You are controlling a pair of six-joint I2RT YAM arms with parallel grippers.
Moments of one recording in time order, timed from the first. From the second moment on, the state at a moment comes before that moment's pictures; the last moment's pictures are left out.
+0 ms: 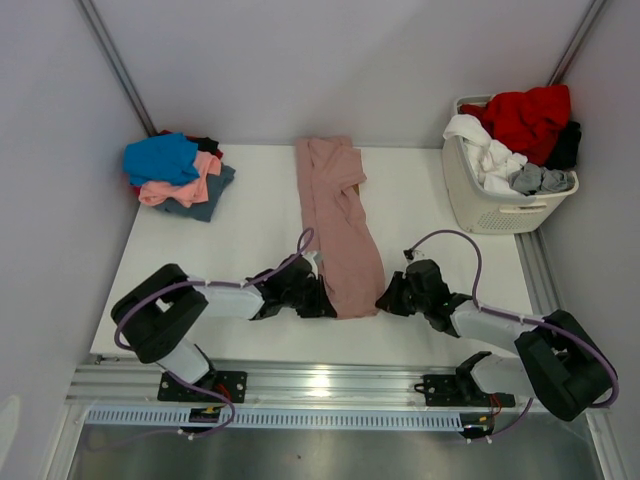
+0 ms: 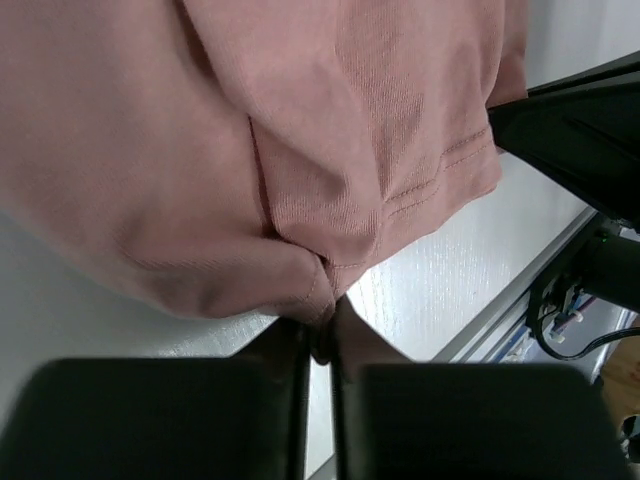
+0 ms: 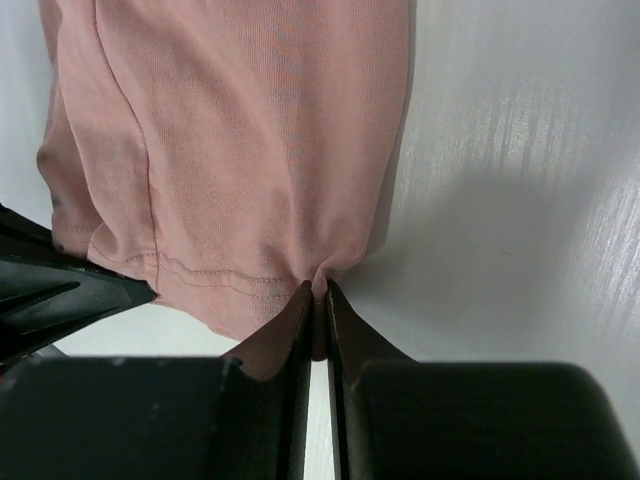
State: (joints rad) left arm -0.82 1.57 0.56 0.19 0.26 -0.84; right arm 0.58 1.24 0.34 0.15 -0.14 0.73
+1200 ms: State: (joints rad) left arm -0.82 1.19 0.64 -0.46 0.08 -0.78; right arm 0.59 1.13 0.53 -0.10 -0.11 0.73
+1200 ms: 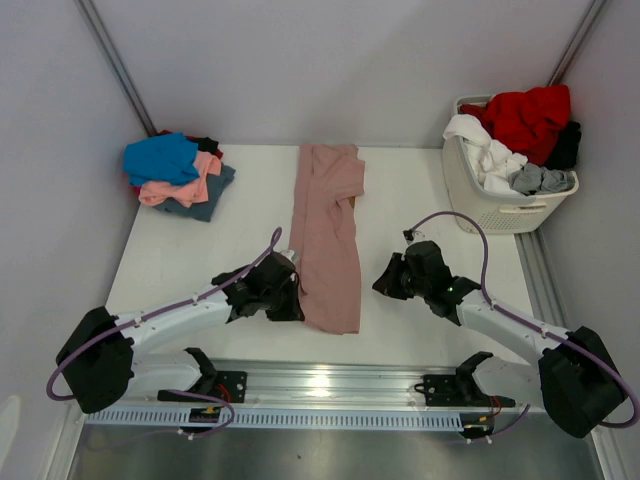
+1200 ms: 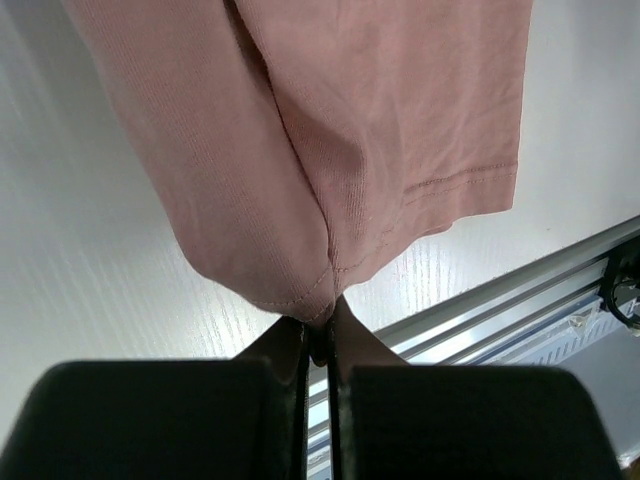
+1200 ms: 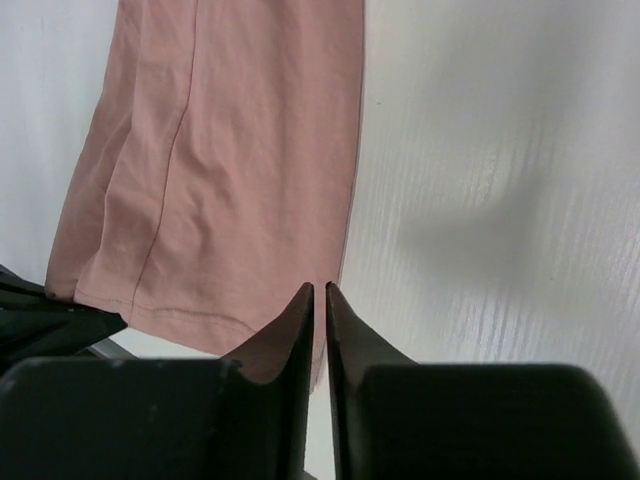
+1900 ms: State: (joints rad) left arm -0.82 1.28 0.66 -0.46 0.10 -0.74; right arm 0.67 1.11 0.34 -0.04 -0.20 0.85
